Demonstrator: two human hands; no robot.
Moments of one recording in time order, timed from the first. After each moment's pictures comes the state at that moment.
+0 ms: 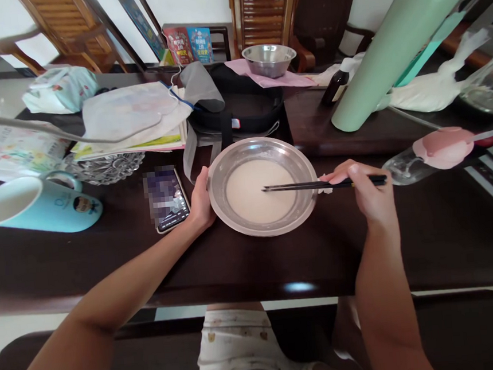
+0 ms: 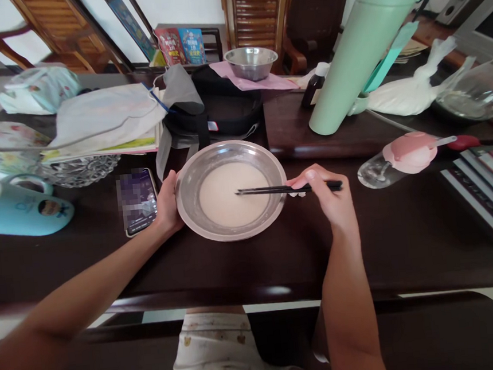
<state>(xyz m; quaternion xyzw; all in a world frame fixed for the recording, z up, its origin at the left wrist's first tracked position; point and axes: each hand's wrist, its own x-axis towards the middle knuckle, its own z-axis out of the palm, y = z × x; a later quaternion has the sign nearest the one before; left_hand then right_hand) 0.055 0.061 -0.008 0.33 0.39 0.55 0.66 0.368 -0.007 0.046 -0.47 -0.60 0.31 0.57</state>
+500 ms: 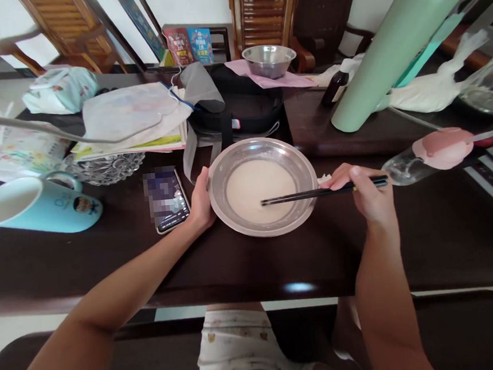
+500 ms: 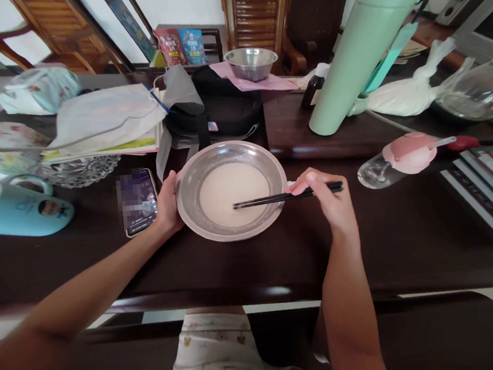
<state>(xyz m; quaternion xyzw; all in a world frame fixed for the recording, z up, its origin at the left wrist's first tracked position) 0.056 0.060 -0.007 0.33 0.39 0.55 0.66 0.367 -0.008 0.048 -0.46 -0.60 0.33 0.57</state>
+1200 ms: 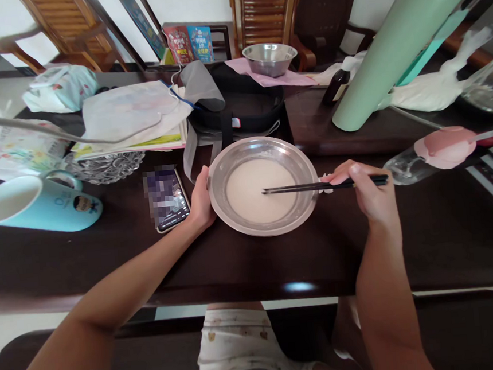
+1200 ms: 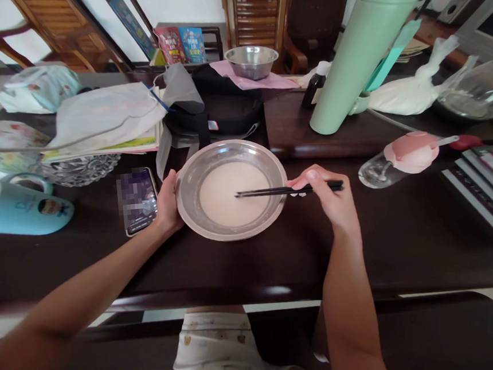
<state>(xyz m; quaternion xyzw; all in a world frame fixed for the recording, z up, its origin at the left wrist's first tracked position) 0.056 0.061 -0.009 0.33 0.39 0.54 0.67 0.368 -0.007 0.048 -0.47 -0.60 0.32 0.57</state>
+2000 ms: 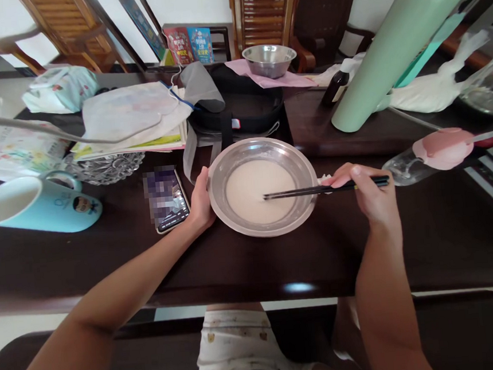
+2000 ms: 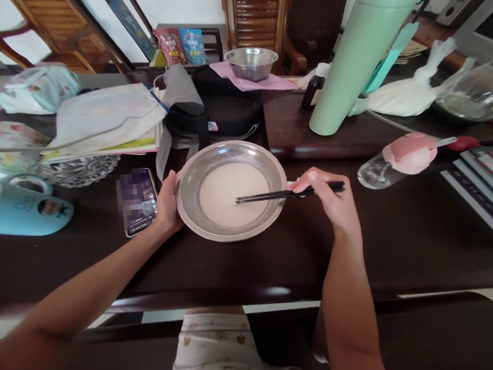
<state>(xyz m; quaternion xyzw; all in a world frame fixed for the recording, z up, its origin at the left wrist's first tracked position) 0.056 0.061 -0.007 0.33 0.39 0.55 0.66 0.370 -0.008 0.048 -0.46 -0.60 0.33 0.57</state>
